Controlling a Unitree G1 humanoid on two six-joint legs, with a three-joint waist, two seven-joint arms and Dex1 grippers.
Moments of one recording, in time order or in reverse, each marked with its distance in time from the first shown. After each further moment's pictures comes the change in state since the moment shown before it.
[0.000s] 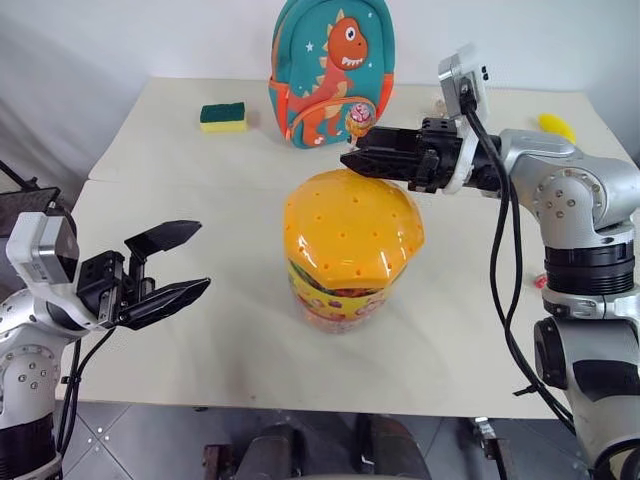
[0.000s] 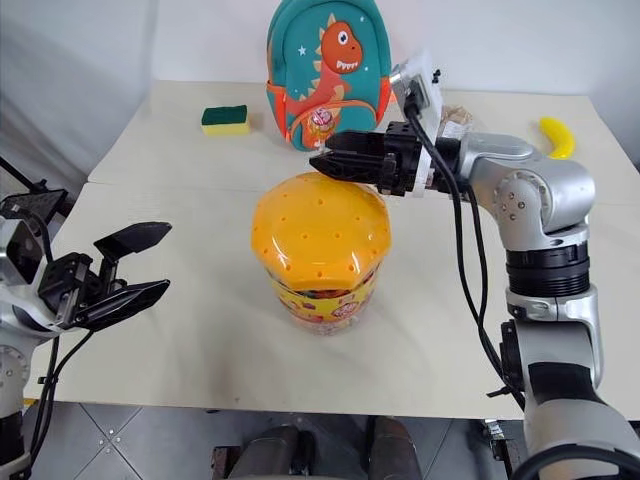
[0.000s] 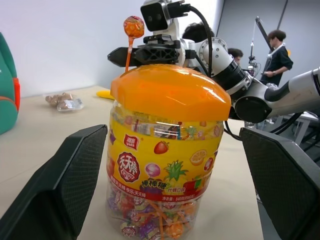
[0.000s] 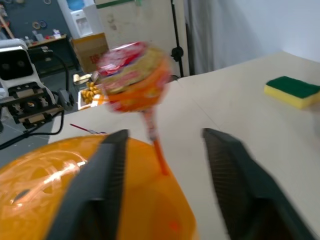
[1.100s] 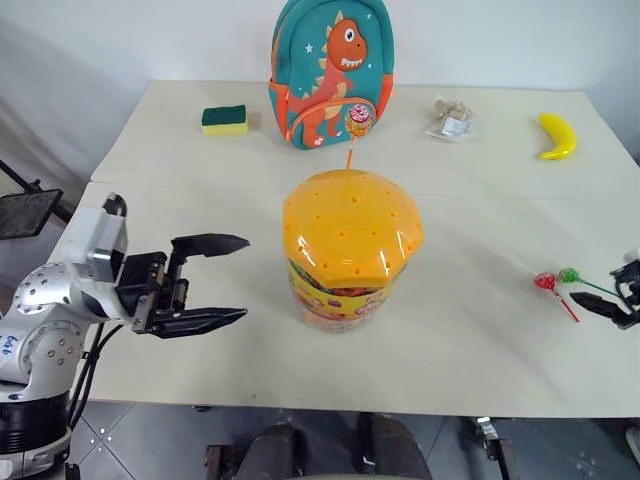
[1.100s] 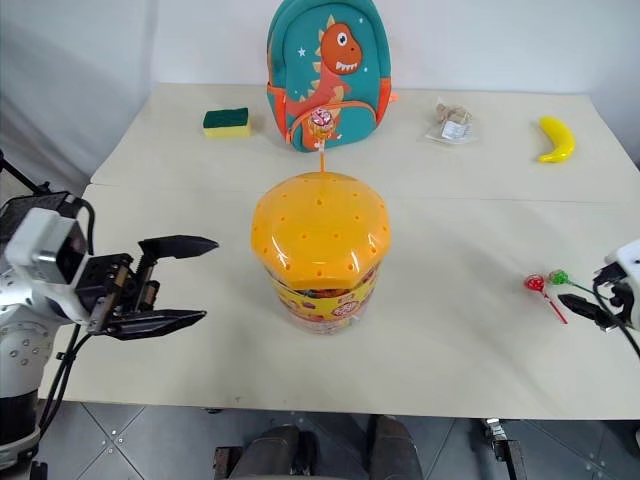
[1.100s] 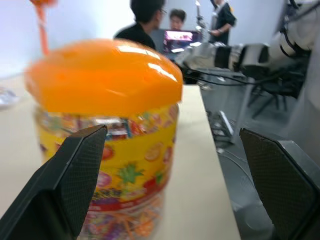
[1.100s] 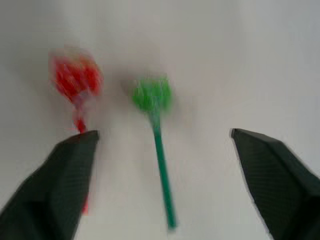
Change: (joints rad) left arm -0.105 0.058 -0.137 -0.021 0.071 -0.013 -0.108; right arm 0.853 -0.539 -0.396 0.388 -0.448 -0.626 0.057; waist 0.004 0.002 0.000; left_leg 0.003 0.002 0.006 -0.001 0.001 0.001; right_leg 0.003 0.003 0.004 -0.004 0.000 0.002
